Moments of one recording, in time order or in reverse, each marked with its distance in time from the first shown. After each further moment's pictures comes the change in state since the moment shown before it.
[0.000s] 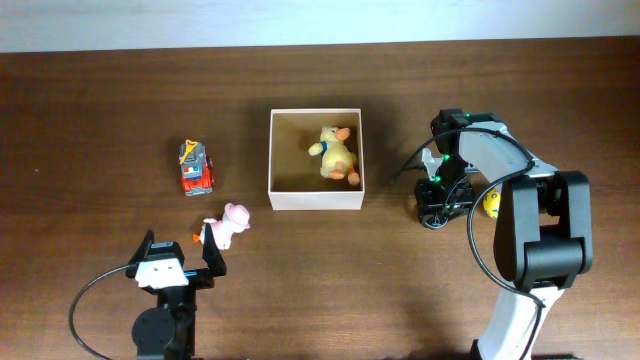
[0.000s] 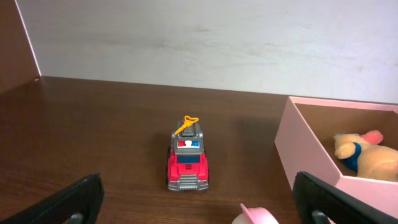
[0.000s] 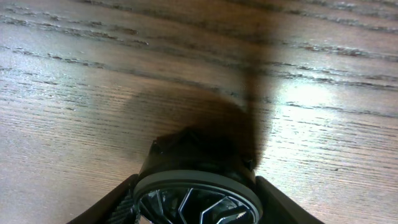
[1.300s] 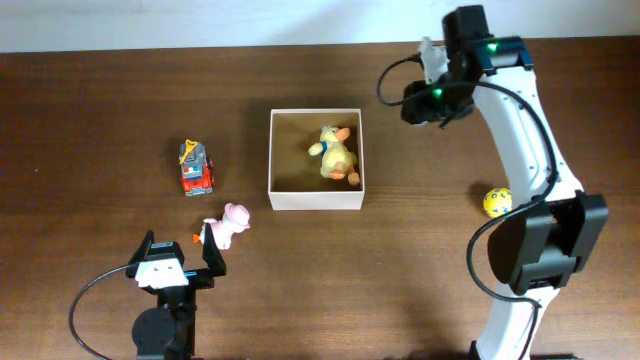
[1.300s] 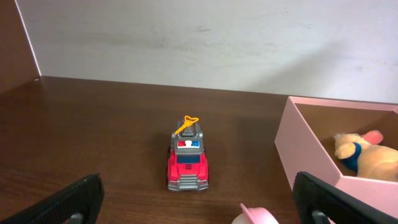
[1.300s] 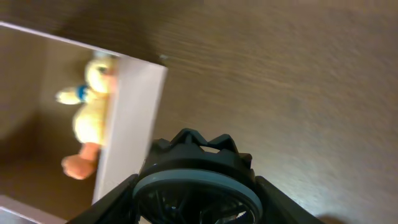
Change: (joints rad) left arm 0.000 0.000 0.000 0.000 0.000 0.000; right arm 0.061 0.000 0.636 -0.048 -0.113 0.001
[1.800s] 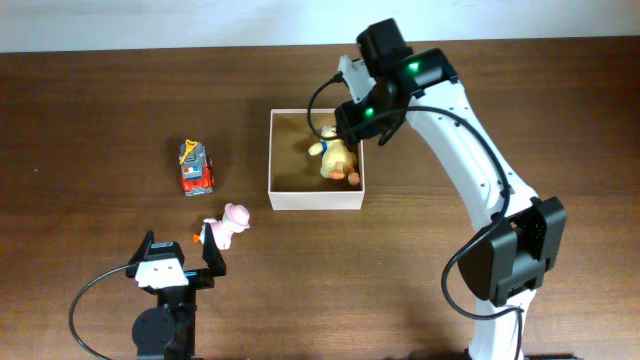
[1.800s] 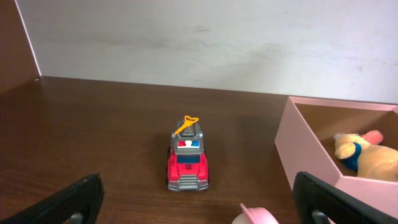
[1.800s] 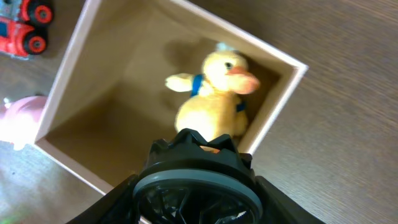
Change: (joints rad) left arm 0.000 0.000 0.000 0.000 0.000 0.000; right arm 0.254 0.000 0.010 0.018 -0.011 0.003
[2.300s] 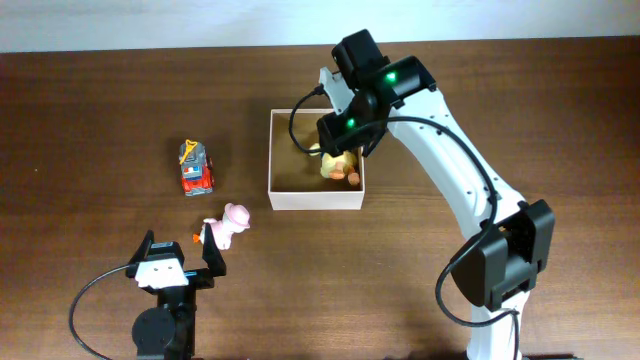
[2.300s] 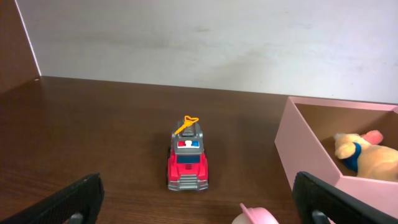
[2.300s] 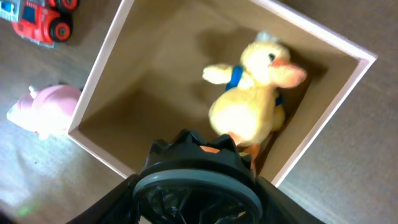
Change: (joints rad) left arm 0.000 0.000 0.000 0.000 0.000 0.000; right arm 0.081 0.000 0.000 -0.031 -0.003 0.059
